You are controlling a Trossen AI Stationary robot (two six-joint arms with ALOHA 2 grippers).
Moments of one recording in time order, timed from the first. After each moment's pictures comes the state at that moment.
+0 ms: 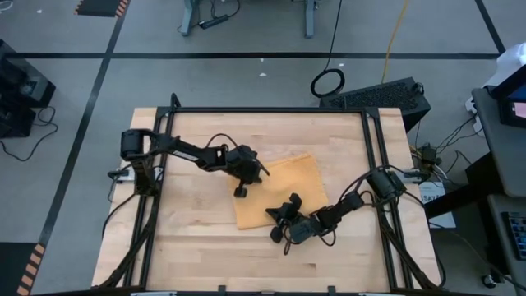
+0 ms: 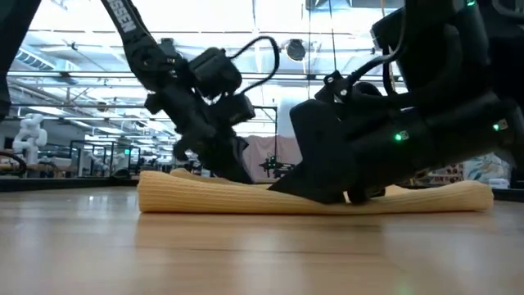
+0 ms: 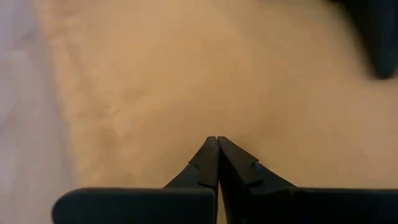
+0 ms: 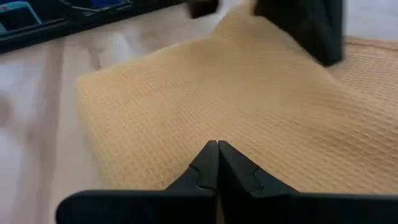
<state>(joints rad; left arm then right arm) 0.19 1.82 0.82 0.19 0.29 0.35 0.47 2.18 0.85 0.78 0.79 0.67</state>
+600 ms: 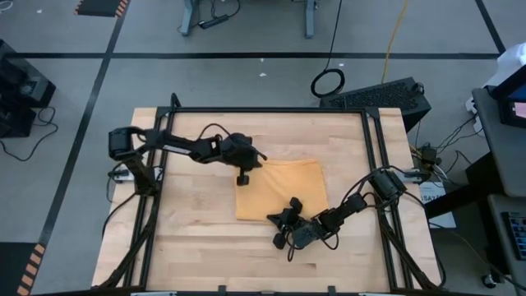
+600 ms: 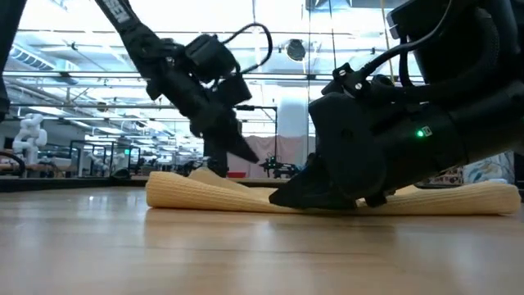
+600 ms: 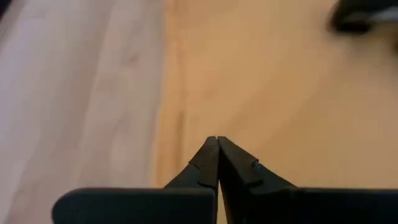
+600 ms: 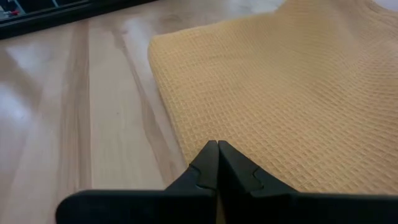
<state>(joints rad) 0.26 1.71 0.83 0.17 0.21 0.29 0.51 2.16 0.85 0.76 0.76 0.65</state>
